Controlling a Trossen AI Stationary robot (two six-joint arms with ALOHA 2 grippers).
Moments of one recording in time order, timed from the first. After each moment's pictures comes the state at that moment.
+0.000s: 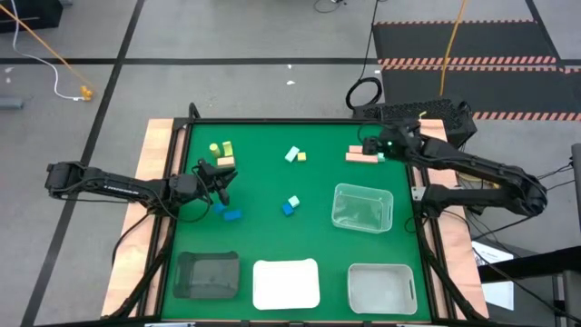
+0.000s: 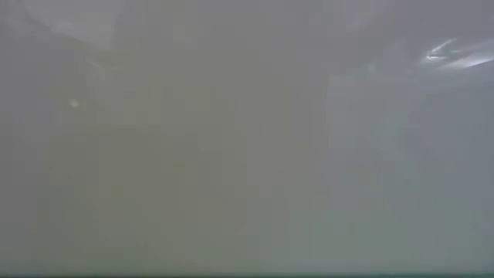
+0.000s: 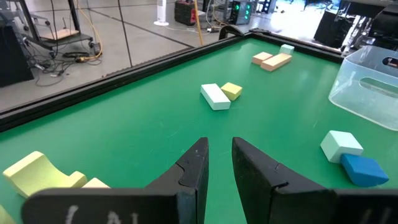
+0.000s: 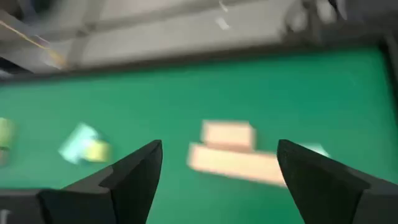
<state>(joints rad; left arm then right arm) 0.03 0.75 0.01 0.47 -0.53 -0.27 -0.52 0.94 0.71 -0.69 0.38 0.96</state>
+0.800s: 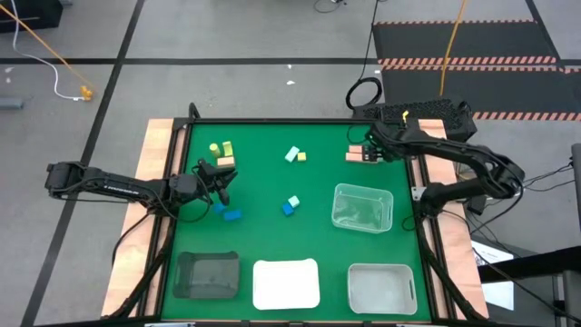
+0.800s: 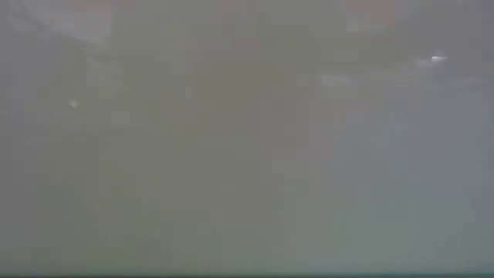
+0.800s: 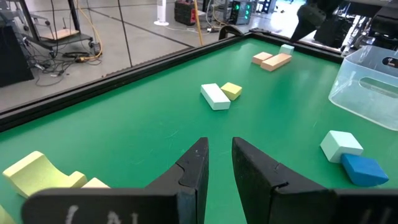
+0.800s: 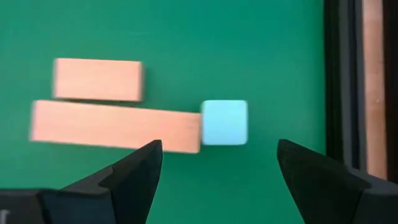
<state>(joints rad) 0.03 0.75 0.01 0.47 -0.53 -0.27 -0.72 1.27 0.71 -0.80 0.31 0.83</state>
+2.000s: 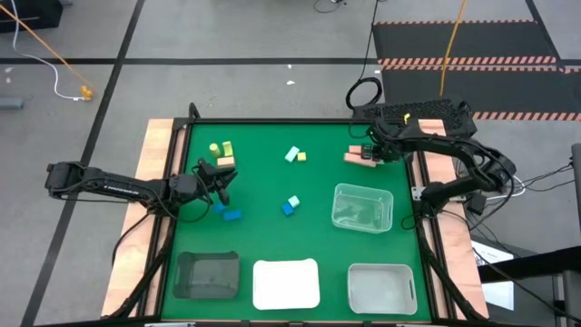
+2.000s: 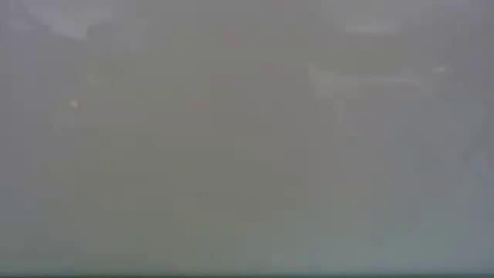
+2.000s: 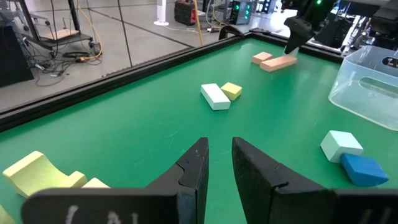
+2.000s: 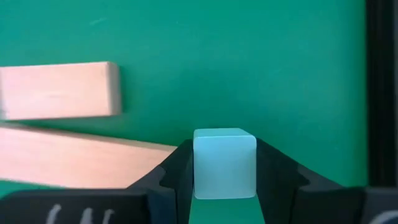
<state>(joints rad) 0.03 0.75 0.01 0.47 -0.53 -0.27 -0.82 1.36 0.66 -0.66 0.17 0.84</state>
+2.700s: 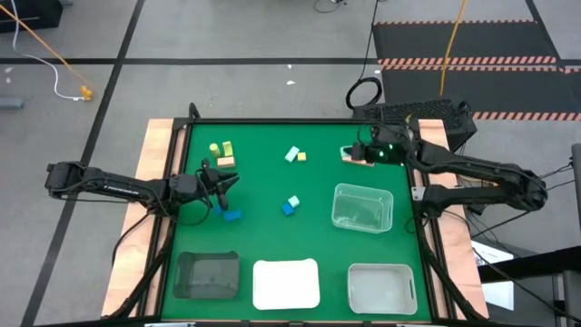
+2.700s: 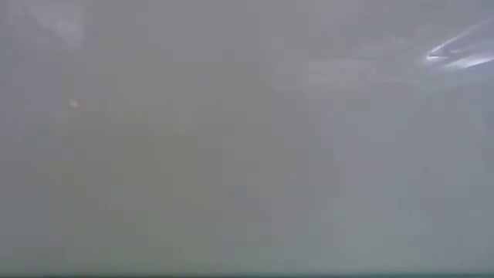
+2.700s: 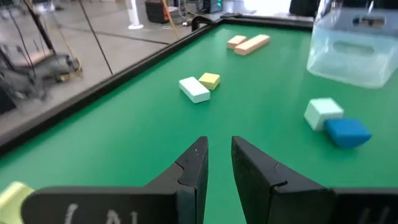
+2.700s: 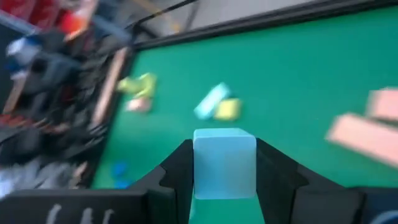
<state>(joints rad) 0.03 0.75 0.01 0.46 -0.43 -0.07 -0.40 0.94 0.66 -0.27 0.05 1.00</state>
